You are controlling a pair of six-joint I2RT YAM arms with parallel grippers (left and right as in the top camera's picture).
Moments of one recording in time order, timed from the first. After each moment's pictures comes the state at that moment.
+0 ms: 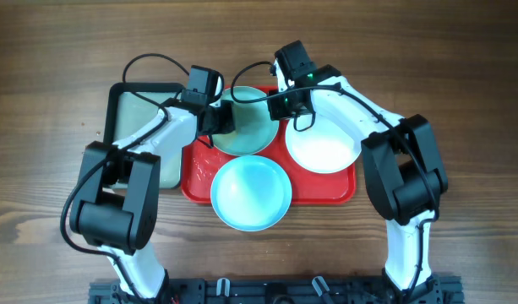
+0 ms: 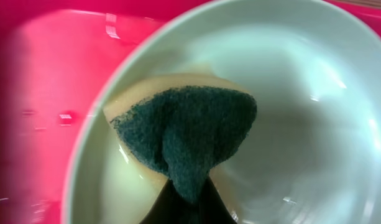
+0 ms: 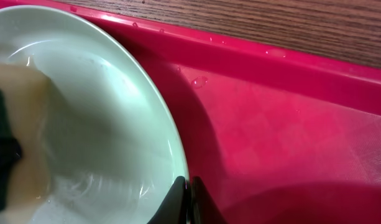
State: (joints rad) left arm -0.29 1.93 1.13 -0.34 0.17 -0.36; right arm 0.45 2.16 1.56 -0.61 -0.17 0.26
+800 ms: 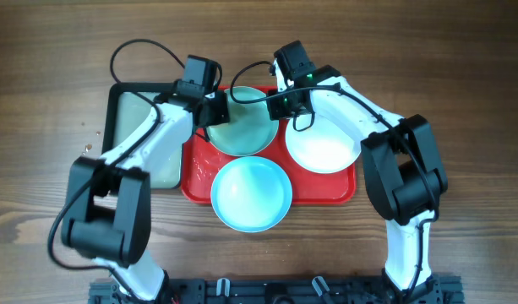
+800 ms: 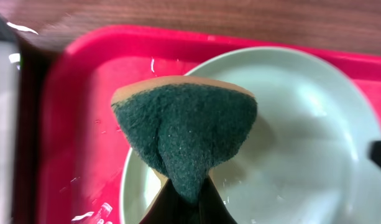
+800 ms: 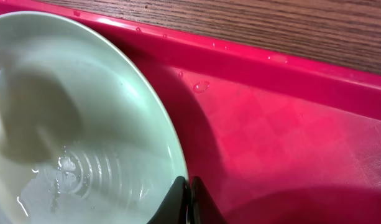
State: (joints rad) left arm -0.29 1.85 1.19 -0.44 0.01 -0.36; right arm 0.46 2.16 1.56 -0.60 -0.16 0.26
